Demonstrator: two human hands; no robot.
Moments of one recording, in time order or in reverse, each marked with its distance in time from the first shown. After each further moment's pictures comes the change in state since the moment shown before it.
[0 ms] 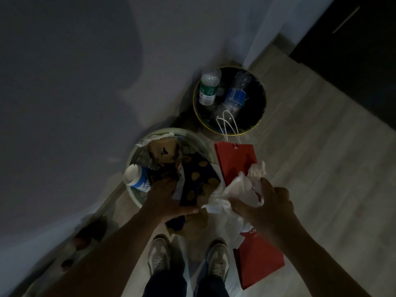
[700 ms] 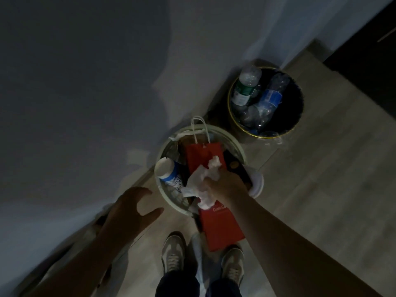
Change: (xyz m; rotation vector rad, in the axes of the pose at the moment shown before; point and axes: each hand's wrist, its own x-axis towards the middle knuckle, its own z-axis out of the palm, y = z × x) left_hand -0.097 -0.096 -0.052 -0.022 0.265 -0.303; right_hand 0.075 -0.102 0.133 -0.179 -0.191 -0.071
